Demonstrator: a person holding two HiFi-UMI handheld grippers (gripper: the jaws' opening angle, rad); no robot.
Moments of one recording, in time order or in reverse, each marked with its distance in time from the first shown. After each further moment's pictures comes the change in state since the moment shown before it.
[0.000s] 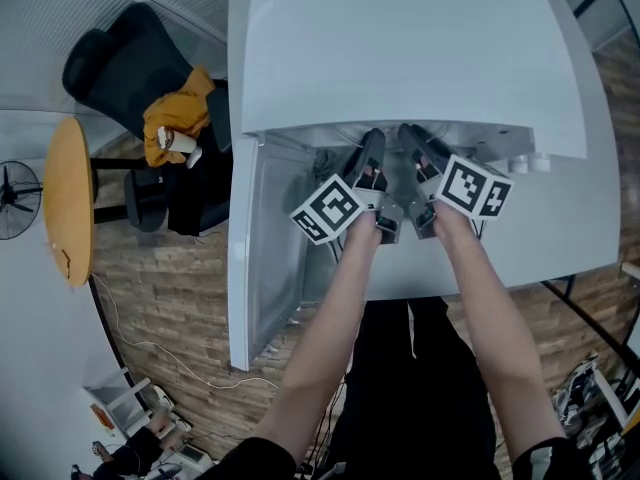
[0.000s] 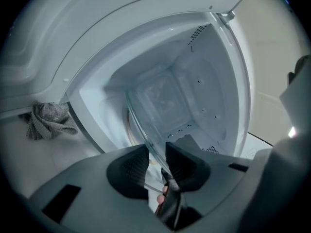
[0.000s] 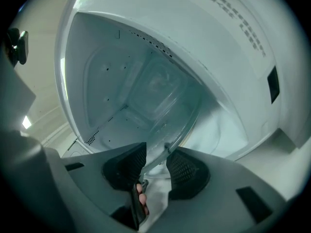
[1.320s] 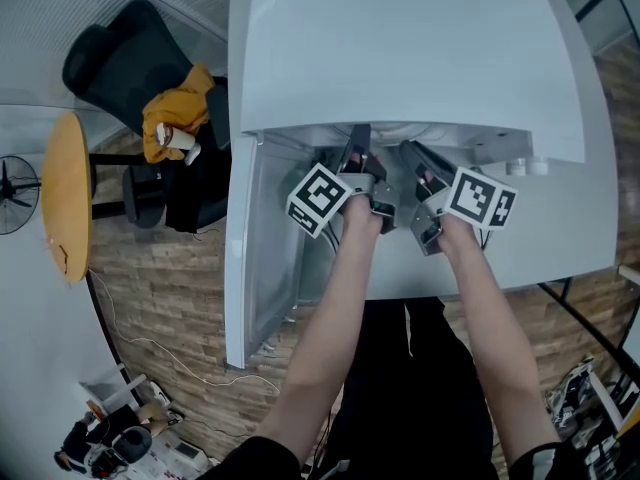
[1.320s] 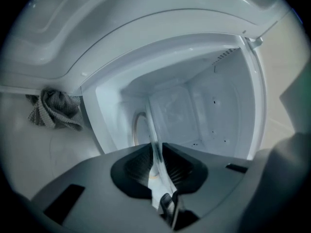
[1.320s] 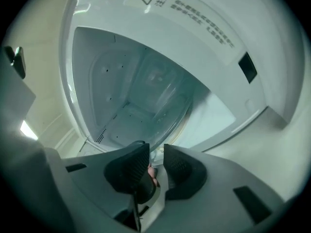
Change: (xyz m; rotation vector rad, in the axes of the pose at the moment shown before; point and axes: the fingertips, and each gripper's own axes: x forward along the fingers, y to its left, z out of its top) left arm 0.004 0.019 0.022 -0.222 -0.121 0.054; right arm -0.016 0.007 -0.020 0.118 0.088 0.048
